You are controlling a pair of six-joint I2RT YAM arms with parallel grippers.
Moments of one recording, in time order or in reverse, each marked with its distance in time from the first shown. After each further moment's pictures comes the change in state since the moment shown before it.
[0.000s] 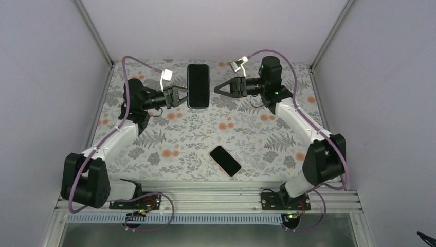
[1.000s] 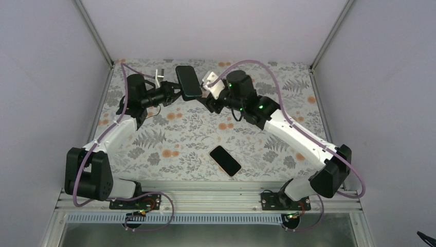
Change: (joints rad) left arm 0.074 0.058 0.055 -0.337 -0.247 -0.167; right arm 0.395 -0.106 0.132 -0.470 1.167 -1.040
